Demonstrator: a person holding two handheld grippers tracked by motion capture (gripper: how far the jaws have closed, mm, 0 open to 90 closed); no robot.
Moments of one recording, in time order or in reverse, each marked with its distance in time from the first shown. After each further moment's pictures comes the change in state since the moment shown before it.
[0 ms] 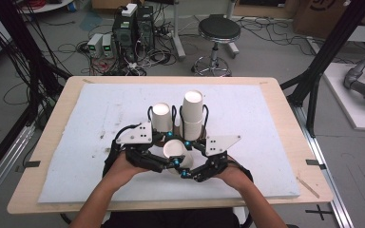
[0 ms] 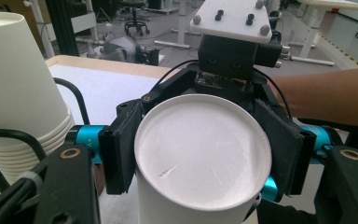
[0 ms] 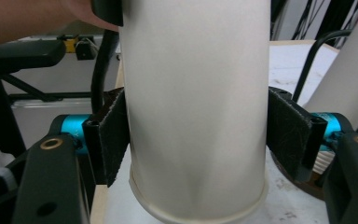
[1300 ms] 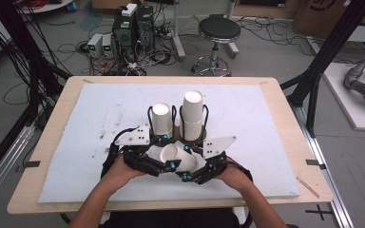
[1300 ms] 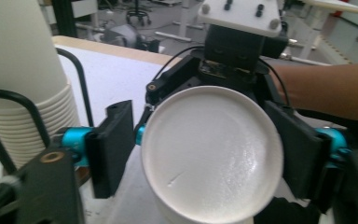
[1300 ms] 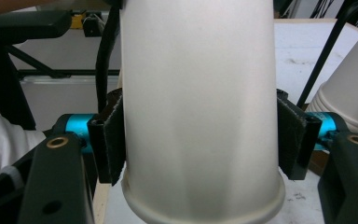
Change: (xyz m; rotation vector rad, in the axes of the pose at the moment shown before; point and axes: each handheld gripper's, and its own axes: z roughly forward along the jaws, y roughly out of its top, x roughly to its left) left arm 0.003 -0.016 -0.004 0.023 -0.008 -0.064; right arm -0.002 -0.006 0.004 0.085 0.041 -0.031
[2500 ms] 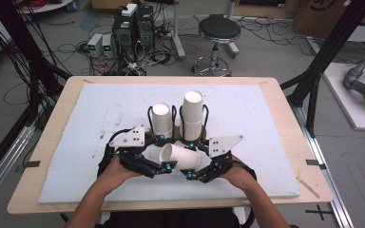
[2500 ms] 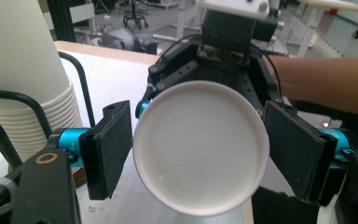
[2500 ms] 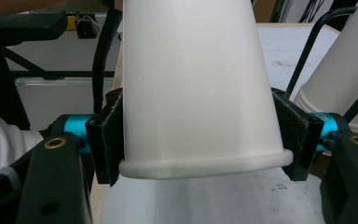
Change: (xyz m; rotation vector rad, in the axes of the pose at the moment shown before) left arm -0.001 -0.003 -0.009 0.001 0.002 0.032; right arm 0.000 0.001 -0.015 -0.007 -0.026 0.006
